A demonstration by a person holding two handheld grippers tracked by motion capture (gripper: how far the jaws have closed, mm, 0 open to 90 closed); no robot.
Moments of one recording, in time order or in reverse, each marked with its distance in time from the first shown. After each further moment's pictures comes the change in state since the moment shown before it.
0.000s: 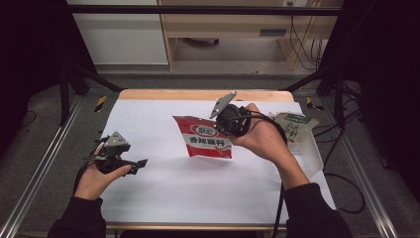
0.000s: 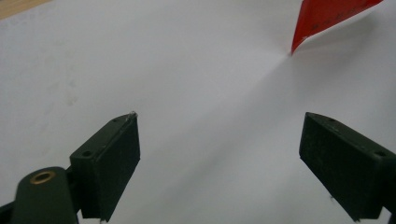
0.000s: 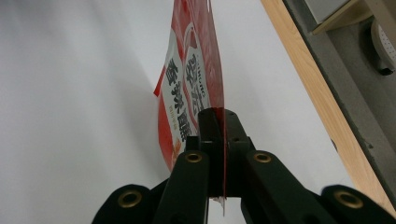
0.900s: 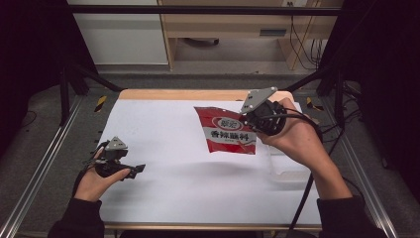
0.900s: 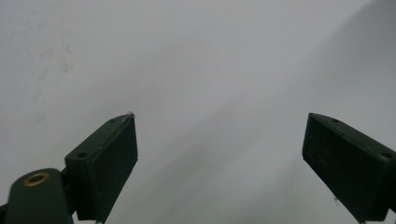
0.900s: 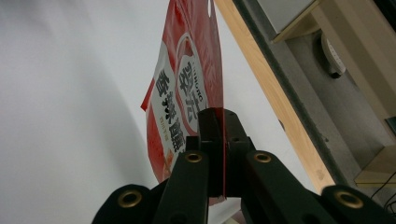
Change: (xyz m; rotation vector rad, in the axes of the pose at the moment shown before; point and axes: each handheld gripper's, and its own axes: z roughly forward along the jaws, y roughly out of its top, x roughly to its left) left arm 0.004 -0.014 0.008 0.060 0.011 -0.011; right arm -0.009 -0.029 -0.072 -0.056 -0.123 0.006
